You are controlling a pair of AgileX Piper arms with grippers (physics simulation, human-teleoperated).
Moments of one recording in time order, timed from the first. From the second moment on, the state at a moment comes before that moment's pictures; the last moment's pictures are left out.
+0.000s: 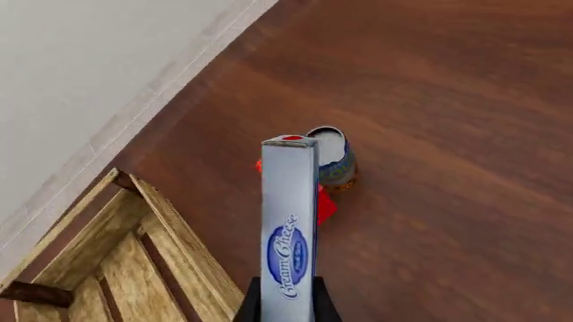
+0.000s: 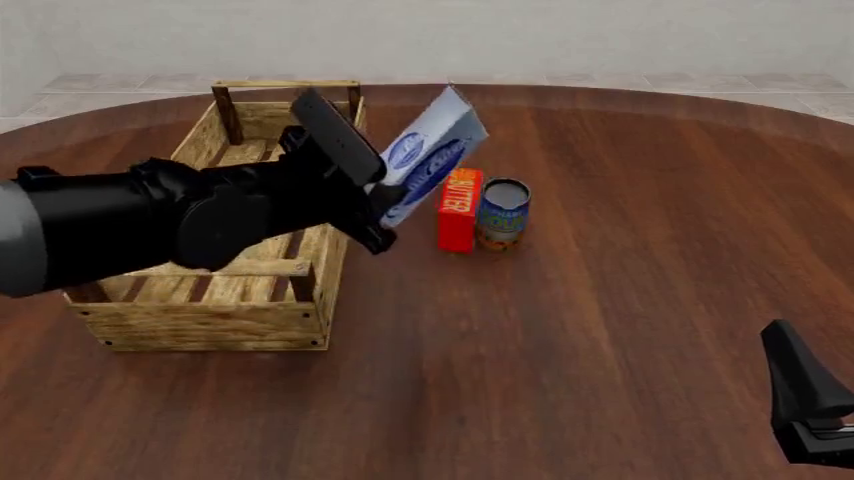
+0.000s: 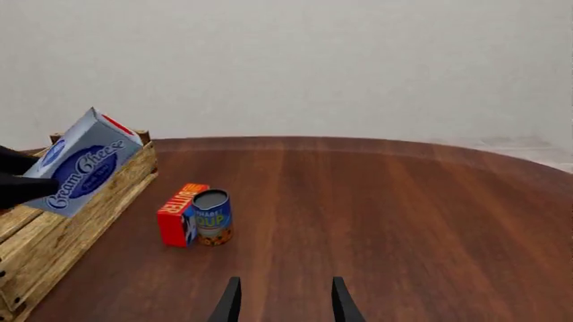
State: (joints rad) left arm -0.59 1.50 -0.97 -0.03 0.44; right arm 0.03 0.00 -0.01 0.00 0.03
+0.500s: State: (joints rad) left arm -0.36 1.47 -1.00 -0.01 0.27; right arm 0.03 0.01 -0.01 -0.02 0.02
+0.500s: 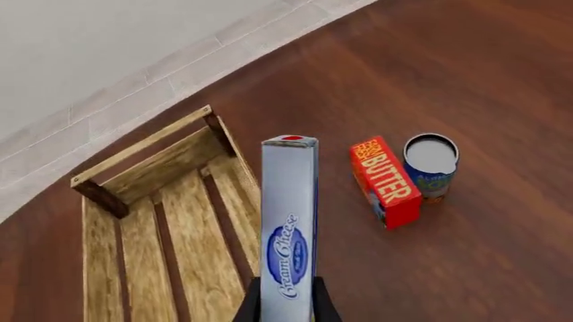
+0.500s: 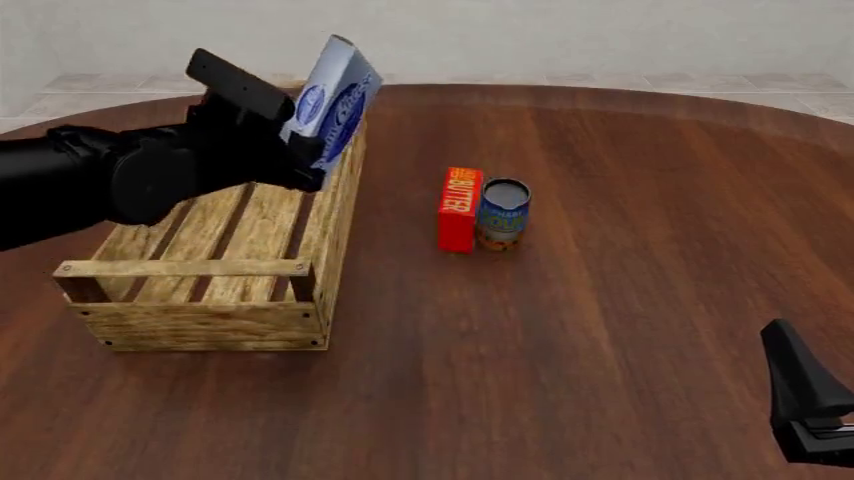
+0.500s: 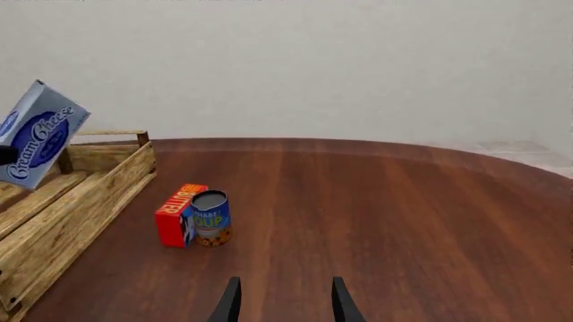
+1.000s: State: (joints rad) left arm -0.14 1.56 -1.06 0.02 0.23; right arm 0.04 0.00 -0.03 0.00 0.02
